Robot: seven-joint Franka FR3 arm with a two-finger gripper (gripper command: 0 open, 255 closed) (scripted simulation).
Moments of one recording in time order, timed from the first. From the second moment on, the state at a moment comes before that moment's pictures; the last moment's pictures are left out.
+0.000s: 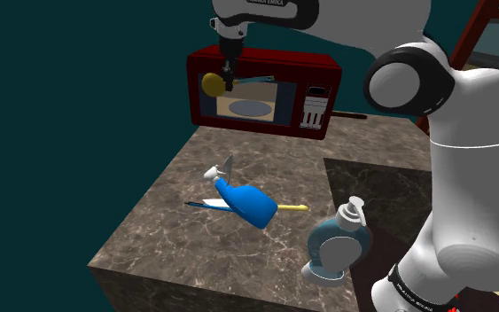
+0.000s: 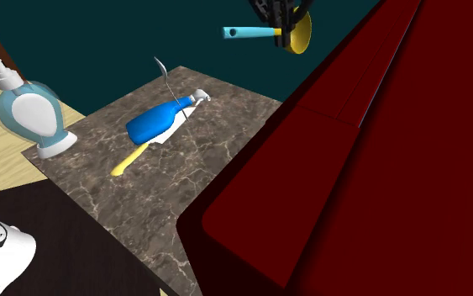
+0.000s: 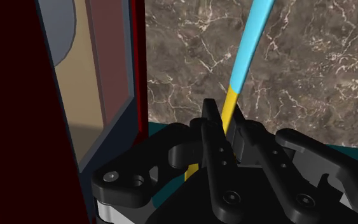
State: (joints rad) arm 0.07 0.45 -0.07 -1.05 -0.06 1.65 -0.58
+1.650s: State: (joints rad) arm 0.25 -0.07 0.03 -1.63 -0.12 1.69 -0.31
